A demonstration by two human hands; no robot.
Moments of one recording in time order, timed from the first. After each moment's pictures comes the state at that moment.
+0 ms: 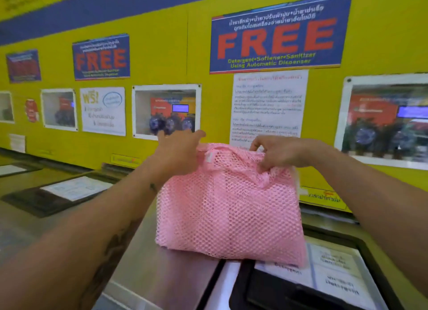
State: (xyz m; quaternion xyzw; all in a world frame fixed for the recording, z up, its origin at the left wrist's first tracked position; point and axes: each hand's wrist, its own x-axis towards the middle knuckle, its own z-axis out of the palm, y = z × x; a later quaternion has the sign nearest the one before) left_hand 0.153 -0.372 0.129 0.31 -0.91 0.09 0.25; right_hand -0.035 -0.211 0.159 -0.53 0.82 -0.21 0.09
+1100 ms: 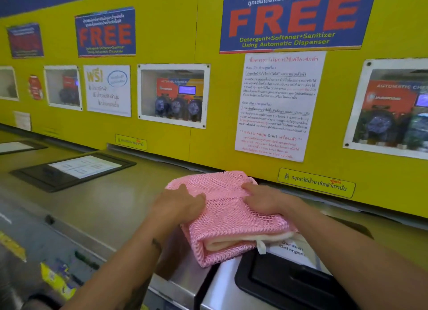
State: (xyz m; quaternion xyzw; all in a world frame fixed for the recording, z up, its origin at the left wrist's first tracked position) left_hand 0.169 -0.359 0.000 0.49 -0.85 -0.16 0.08; right_hand -0.034 -0.251 0.014 -0.52 0.84 -0.08 0.12
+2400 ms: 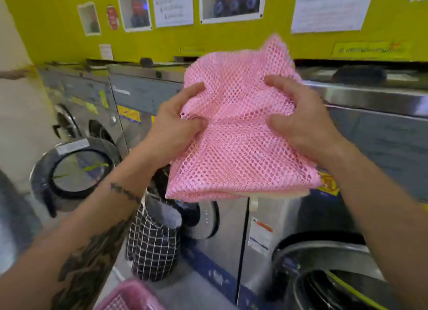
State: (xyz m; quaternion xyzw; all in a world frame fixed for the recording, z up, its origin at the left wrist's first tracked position) left_hand 0.429 -0.156 -0.142 0.29 -0.74 -0.38 0.47; right_hand 0.225 -0.046 -0.126 -0.60 0.61 -0.51 0.01
